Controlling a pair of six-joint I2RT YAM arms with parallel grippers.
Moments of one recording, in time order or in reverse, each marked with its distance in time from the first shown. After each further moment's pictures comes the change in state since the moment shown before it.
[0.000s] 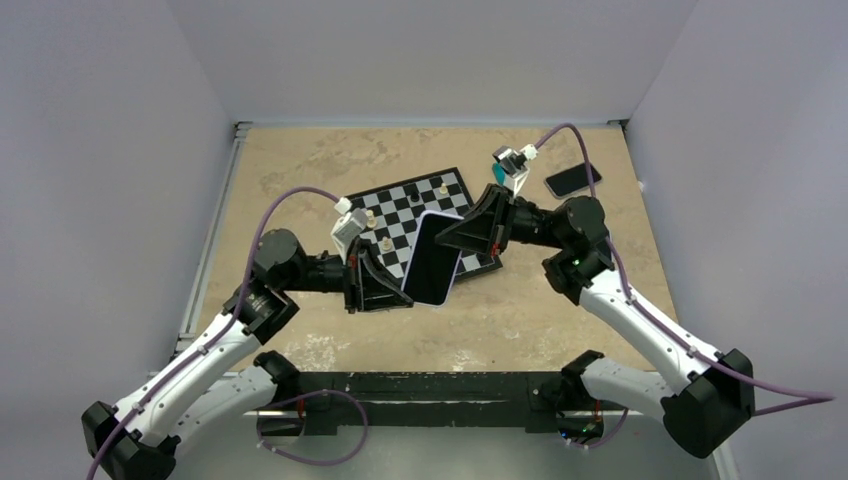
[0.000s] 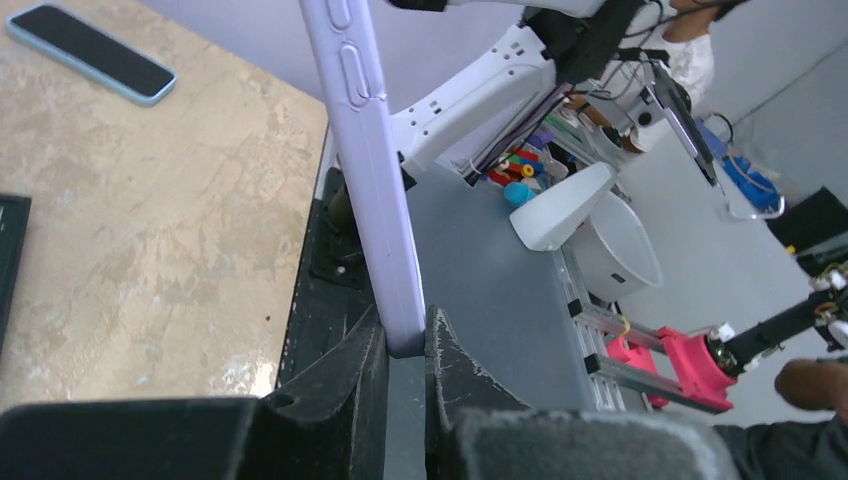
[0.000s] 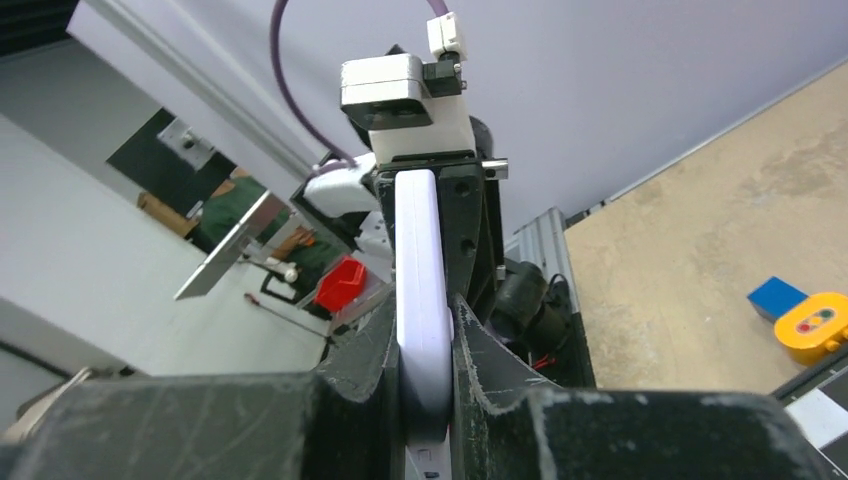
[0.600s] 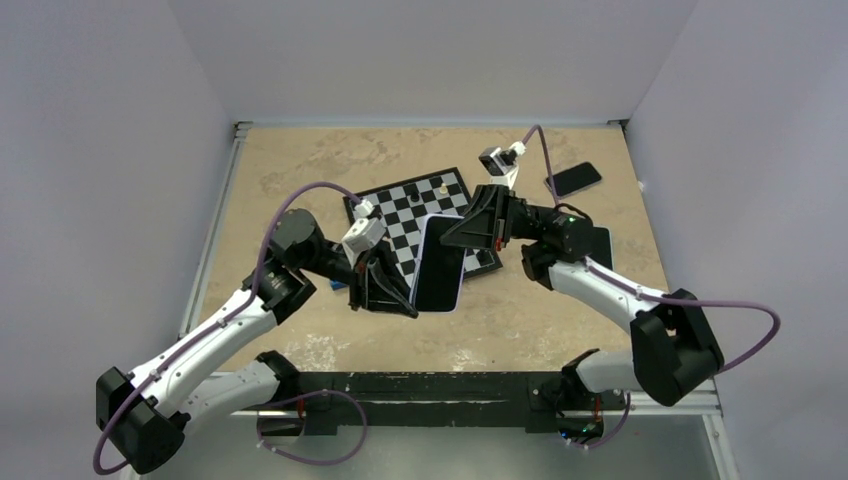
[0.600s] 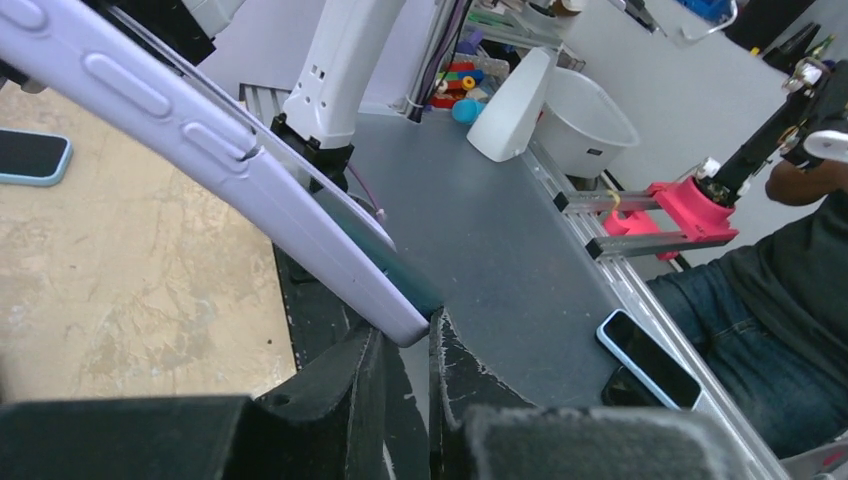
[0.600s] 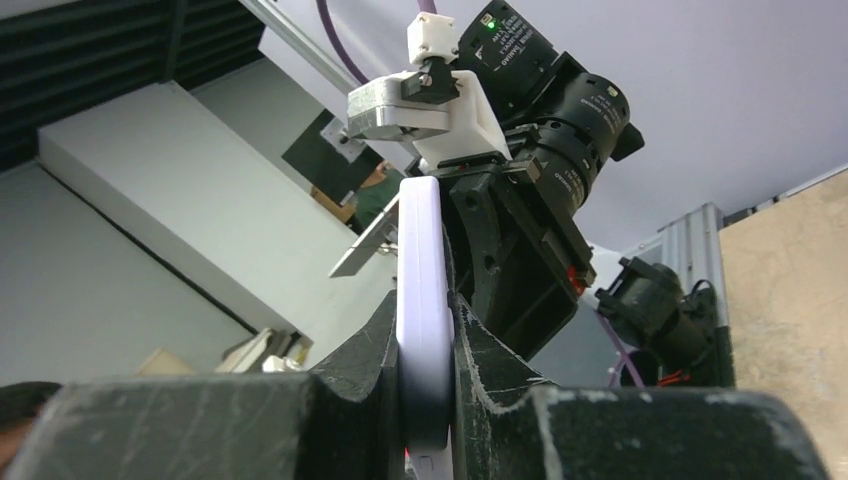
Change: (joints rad) left arm -0.012 0.178 0.079 0.175 0.306 0.202; right arm -0.022 0.271 -0.079 0.873 -0.119 0.639
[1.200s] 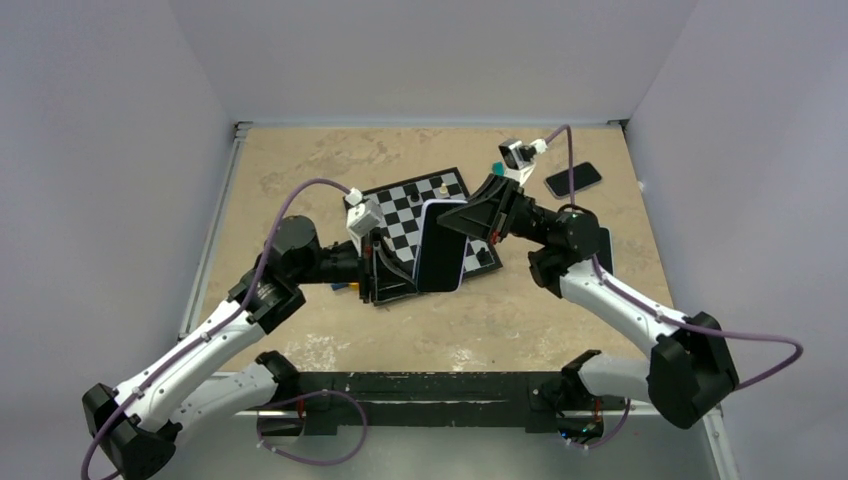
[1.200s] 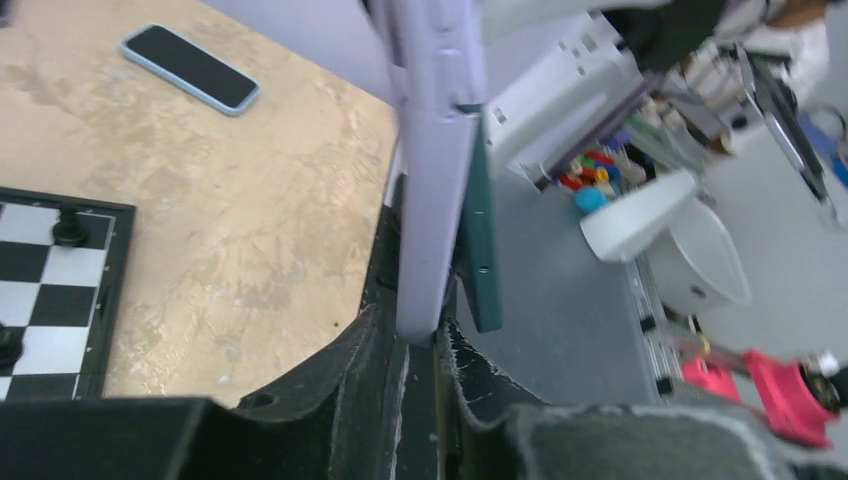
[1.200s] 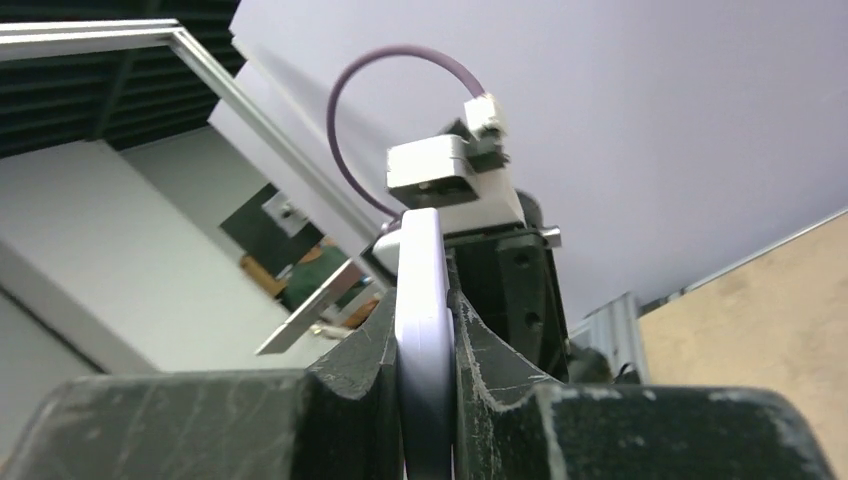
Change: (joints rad) left arm -0.034 -0.052 0.049 -0.314 -0.393 0.034; right arm 0.021 -0.070 0.001 -0.185 0.180 -0.190
